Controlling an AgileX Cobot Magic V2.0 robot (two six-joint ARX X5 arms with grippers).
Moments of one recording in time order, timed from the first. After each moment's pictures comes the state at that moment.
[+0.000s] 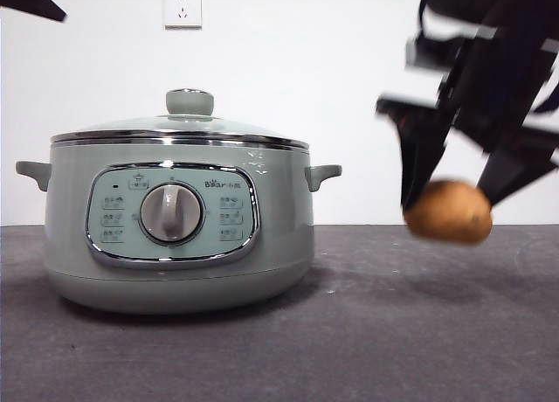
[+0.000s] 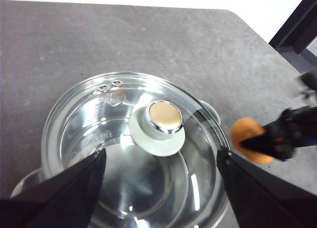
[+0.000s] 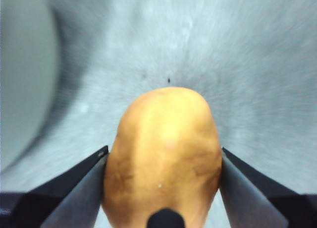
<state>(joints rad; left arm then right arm) -0.19 0.97 0.98 -0.48 0.44 -0.14 0.46 1.42 0.95 -0.51 0.03 0.27</state>
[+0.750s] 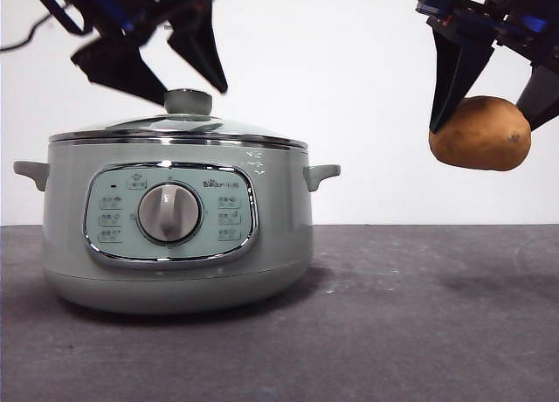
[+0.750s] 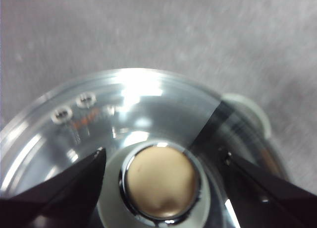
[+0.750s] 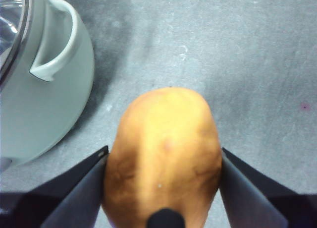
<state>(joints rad) -0.46 1.42 1.12 -0.31 0.12 -0.09 0.46 1.18 0.95 -0.64 0.03 0.26</state>
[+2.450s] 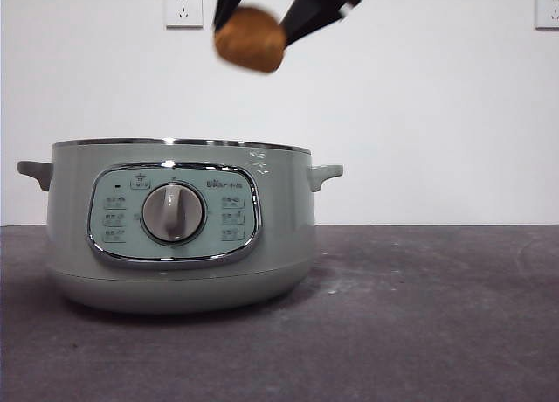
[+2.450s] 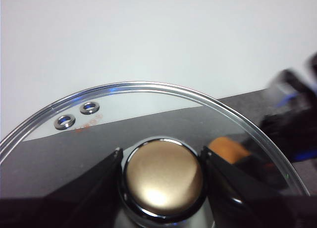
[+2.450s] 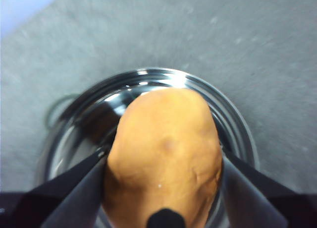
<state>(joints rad) -0.47 0.73 1.22 -0.61 -0.14 -0.03 0.73 1.73 1.67 -0.62 -0.05 0.07</state>
